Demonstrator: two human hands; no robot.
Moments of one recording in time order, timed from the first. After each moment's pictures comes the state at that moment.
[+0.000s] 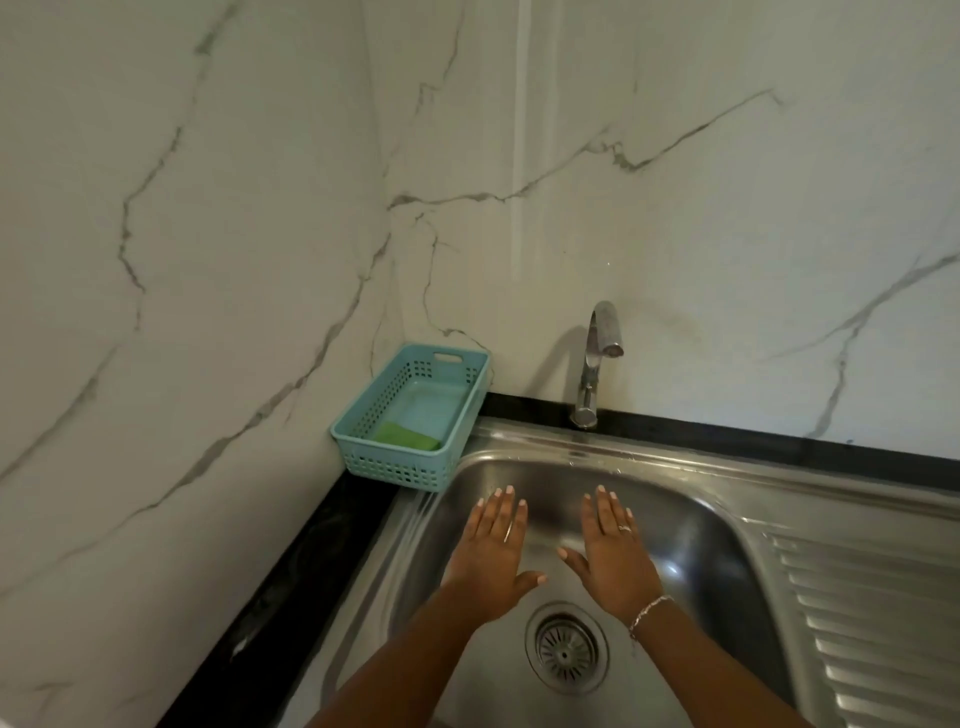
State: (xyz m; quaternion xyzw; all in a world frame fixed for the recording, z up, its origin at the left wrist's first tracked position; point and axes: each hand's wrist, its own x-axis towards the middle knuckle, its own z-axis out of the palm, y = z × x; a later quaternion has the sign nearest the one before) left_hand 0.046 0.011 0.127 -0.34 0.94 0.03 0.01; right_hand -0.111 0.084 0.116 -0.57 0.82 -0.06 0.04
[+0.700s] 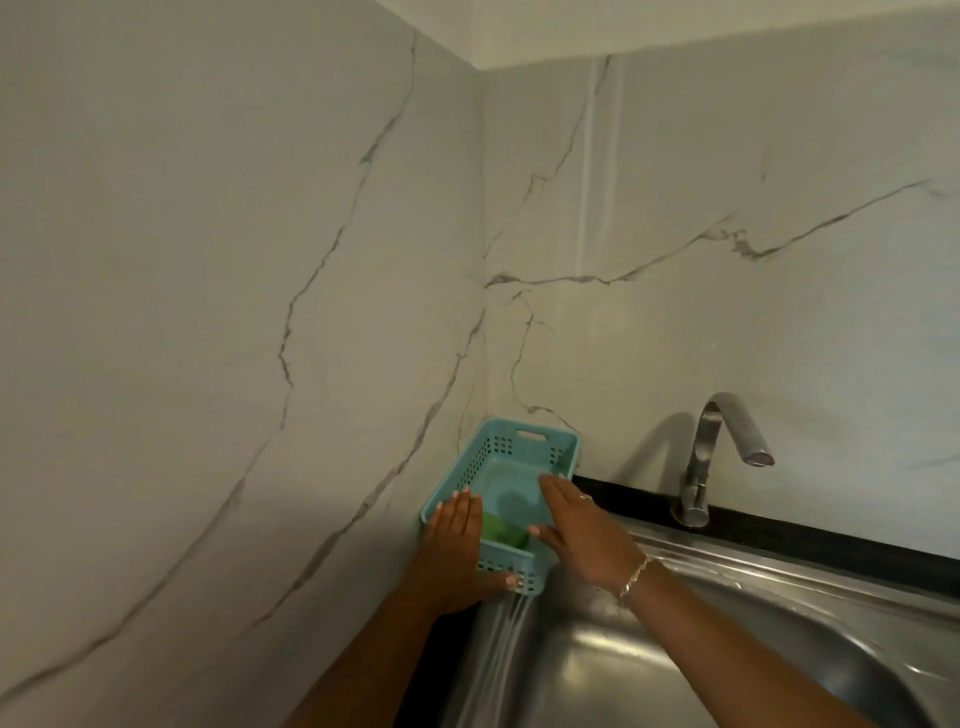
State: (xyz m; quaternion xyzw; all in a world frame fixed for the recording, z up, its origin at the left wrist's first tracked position) left_hand 0.144 -0.128 0.187 -0.44 0.90 0.05 -0.05; right_hand -0.029 -0.067 0.223 -0.71 0.69 -0.17 0.05
